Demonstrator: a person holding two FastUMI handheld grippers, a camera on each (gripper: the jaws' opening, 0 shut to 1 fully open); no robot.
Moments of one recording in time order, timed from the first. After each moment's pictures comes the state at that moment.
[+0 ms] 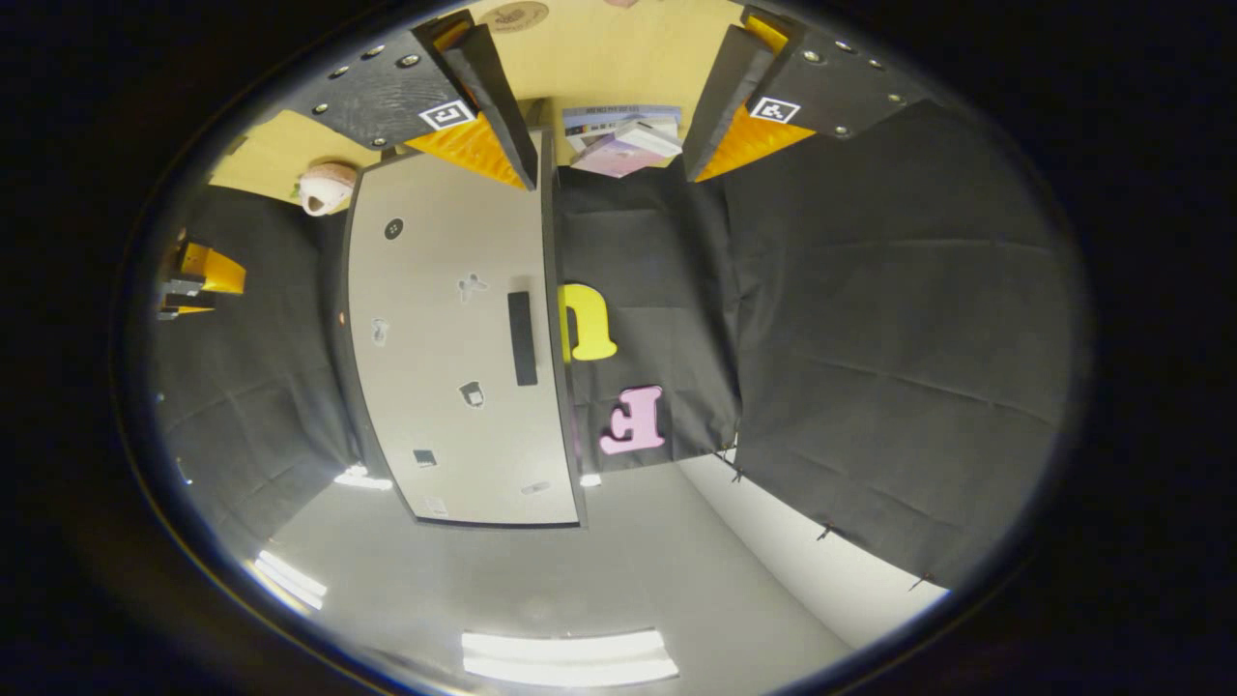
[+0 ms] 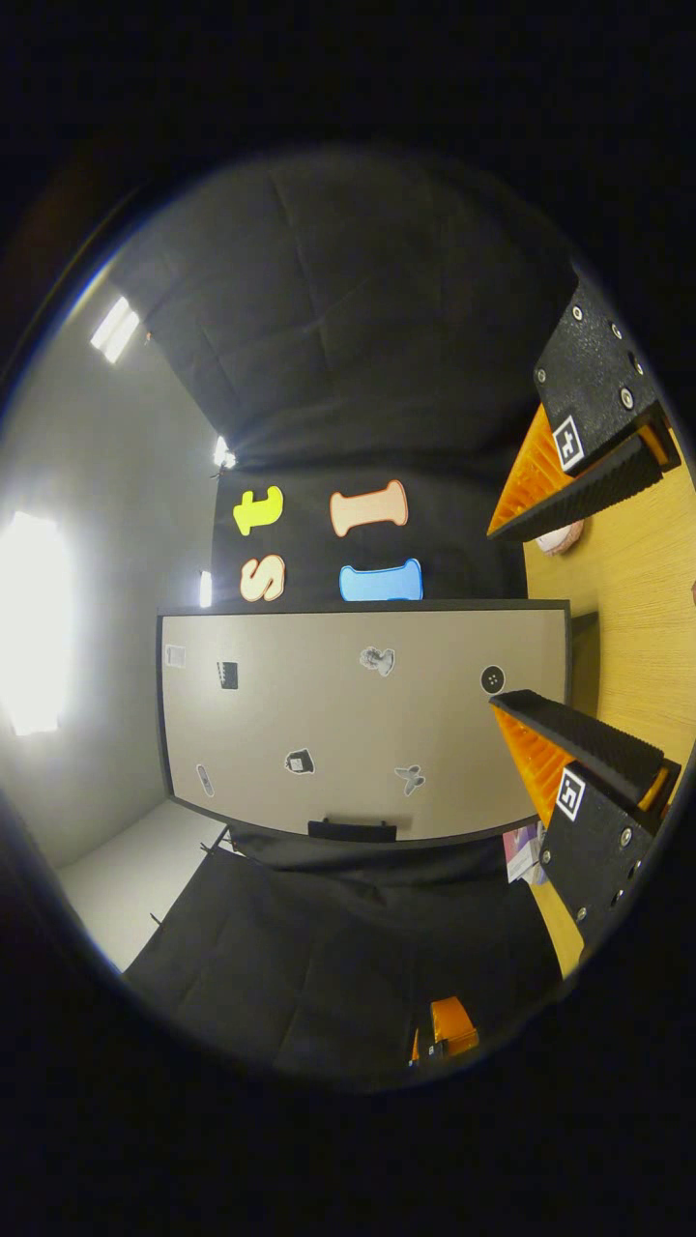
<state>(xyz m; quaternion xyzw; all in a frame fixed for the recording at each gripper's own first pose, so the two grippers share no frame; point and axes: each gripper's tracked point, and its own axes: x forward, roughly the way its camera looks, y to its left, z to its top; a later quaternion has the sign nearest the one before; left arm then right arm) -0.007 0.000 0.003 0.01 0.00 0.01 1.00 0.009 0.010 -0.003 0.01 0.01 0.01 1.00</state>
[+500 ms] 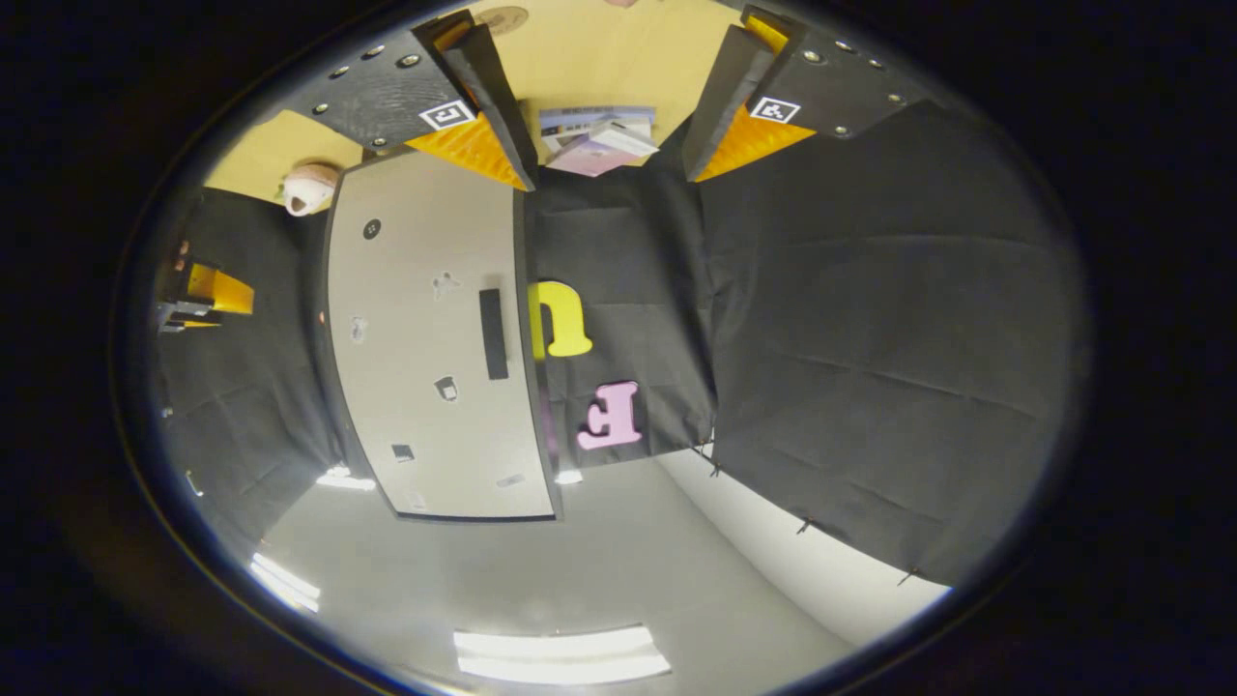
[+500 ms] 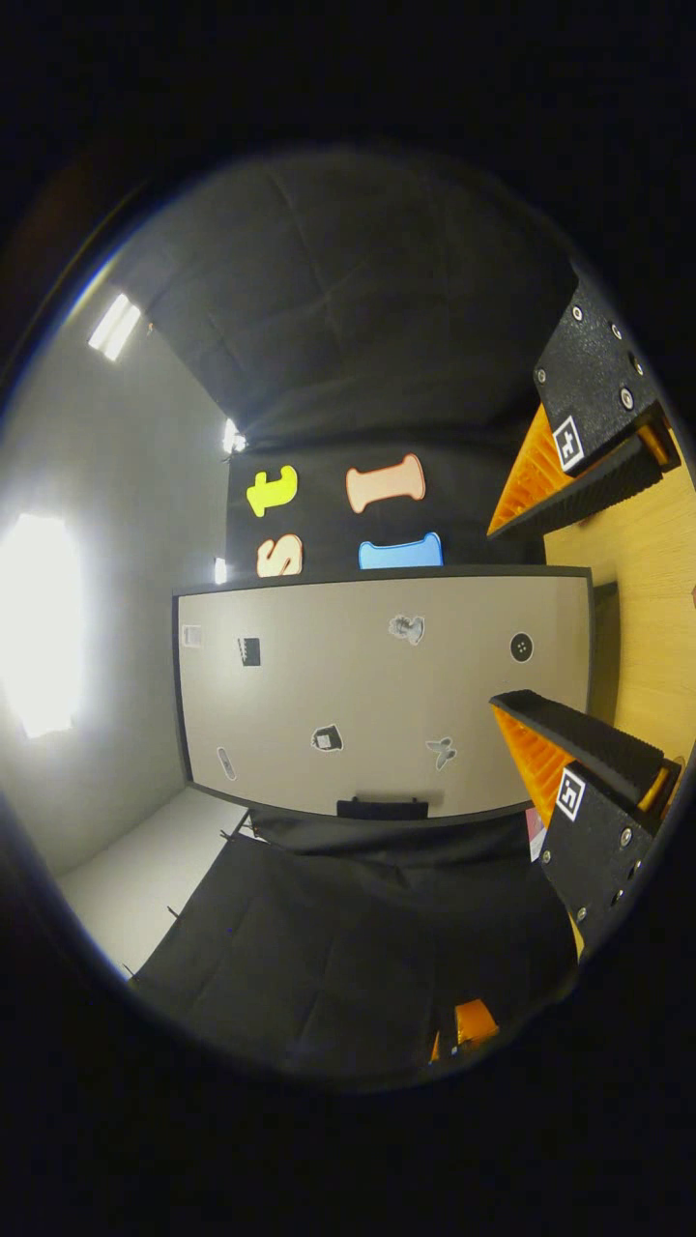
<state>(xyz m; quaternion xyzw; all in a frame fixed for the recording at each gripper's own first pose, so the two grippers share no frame) -0.033 0.035 0.009 0.02 -0.01 0.05 1.00 0.033 0.047 0.028 0.03 -0.03 0.04 1.00</state>
